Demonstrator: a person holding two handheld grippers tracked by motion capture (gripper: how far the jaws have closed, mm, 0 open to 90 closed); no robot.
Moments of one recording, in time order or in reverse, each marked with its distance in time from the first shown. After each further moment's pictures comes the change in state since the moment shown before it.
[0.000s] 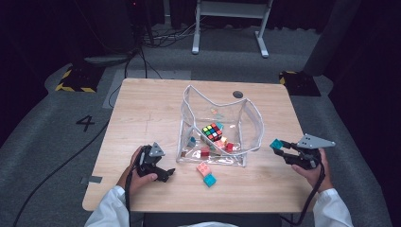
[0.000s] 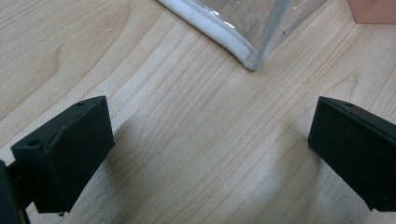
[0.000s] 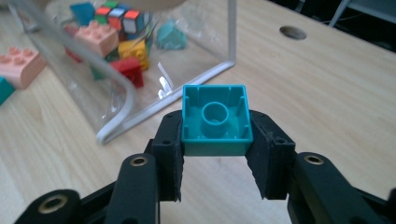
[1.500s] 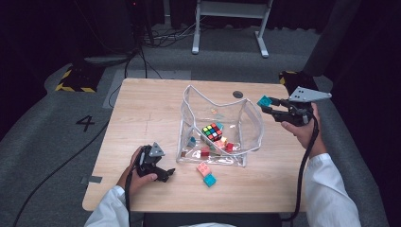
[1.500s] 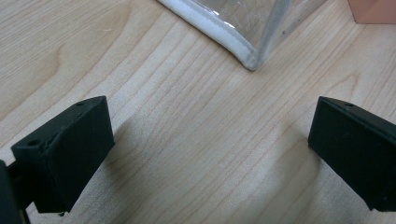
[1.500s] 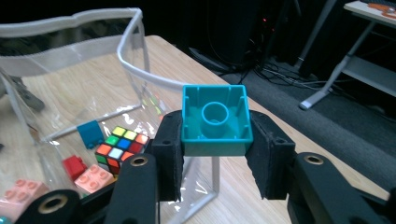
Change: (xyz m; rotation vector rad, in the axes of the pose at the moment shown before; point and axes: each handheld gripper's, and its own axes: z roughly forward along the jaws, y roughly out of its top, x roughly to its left) left arm 0.000 0.000 0.000 -0.001 0.000 -0.001; right arm -0.012 0.145 0.016 -0.124 0.045 -0.079
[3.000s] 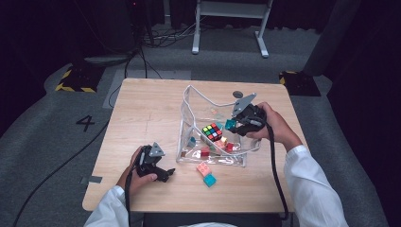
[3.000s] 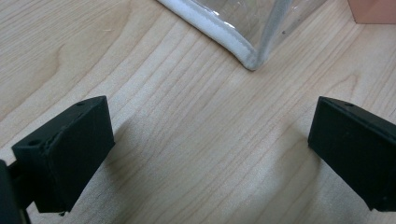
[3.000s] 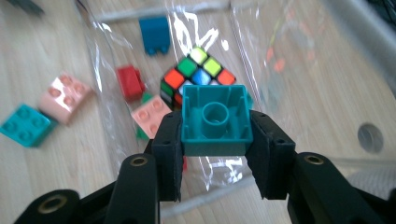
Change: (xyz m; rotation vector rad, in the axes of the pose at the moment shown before) left arm 0.000 0.000 0.000 0.001 0.000 0.000; right arm 0.068 0.022 0.099 0.541 0.226 -0.363
